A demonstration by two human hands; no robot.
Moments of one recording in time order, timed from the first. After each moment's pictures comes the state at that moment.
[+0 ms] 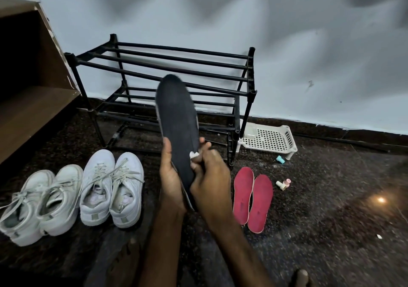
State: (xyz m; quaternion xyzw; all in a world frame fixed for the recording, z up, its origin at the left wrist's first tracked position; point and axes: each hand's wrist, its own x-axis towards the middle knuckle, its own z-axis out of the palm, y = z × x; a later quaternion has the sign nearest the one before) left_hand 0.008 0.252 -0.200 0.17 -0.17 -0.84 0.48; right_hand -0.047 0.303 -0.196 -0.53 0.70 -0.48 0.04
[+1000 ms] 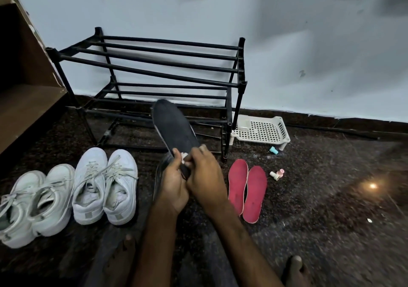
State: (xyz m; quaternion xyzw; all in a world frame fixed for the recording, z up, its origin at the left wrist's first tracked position) left_hand 0.001 0.254 -0.234 0.30 -0.20 -0.85 0.39; right_hand -0.069 0.291 -0.221 -0.60 0.70 -0.38 0.03
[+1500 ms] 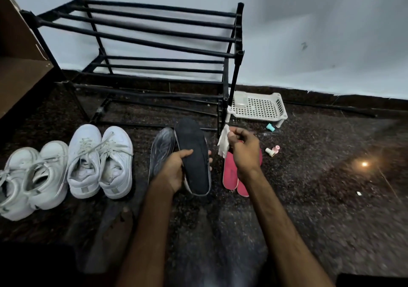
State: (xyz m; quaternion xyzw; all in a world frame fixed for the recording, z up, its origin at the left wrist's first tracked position) left_hand -0.001 0.261 -0.271 0.44 -0.27 -0.83 0.22; right_hand -0.154 0.313 -0.258 -0.23 0.70 -0.62 0.28
